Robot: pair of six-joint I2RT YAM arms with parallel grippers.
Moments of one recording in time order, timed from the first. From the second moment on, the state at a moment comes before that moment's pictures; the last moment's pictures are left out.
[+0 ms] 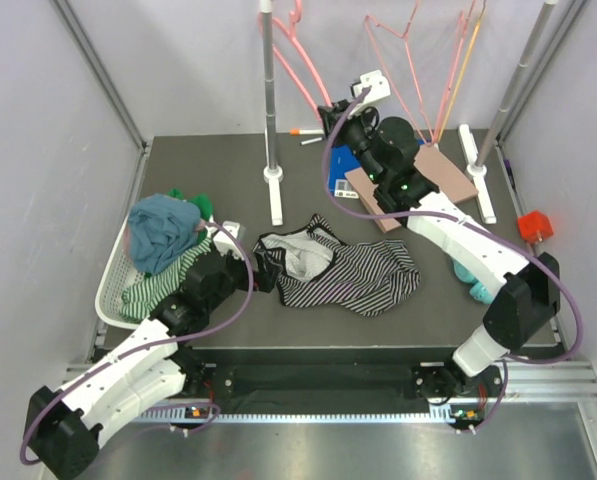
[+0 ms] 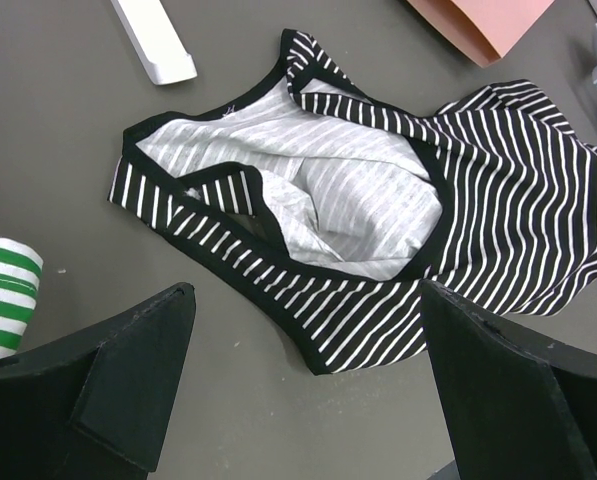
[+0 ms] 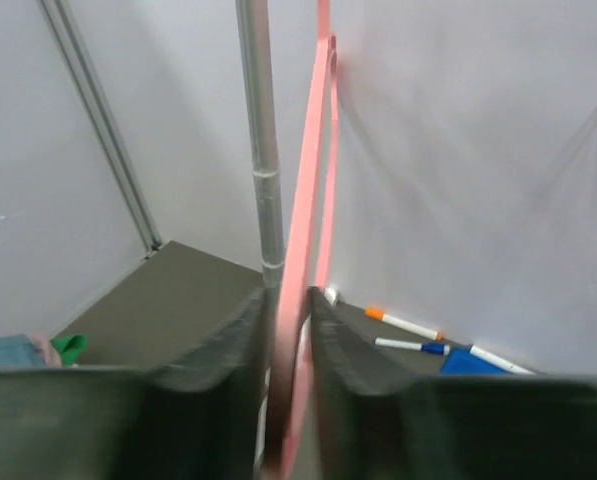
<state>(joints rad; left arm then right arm) -0.62 0.73 0.44 -0.06 -0.06 -0.39 0.65 1.58 1.47 0.33 0.12 0.05</state>
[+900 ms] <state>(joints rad) -0.62 0.73 0.43 -0.06 -0.09 -0.39 0.66 1.42 1.38 0.40 0.27 0.07</state>
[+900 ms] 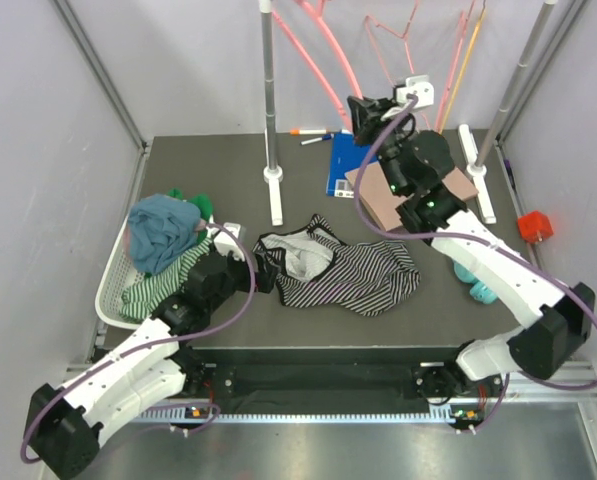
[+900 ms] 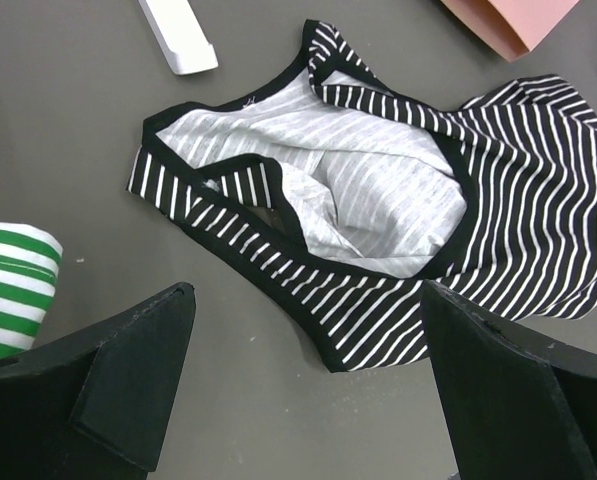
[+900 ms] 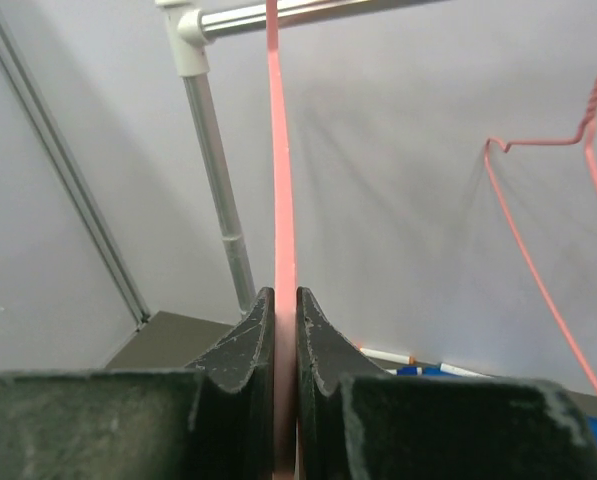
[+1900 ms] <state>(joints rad) -0.62 1.20 0.52 0.05 -0.19 -0.43 0.78 0.61 0.59 0.00 0.31 0.21</state>
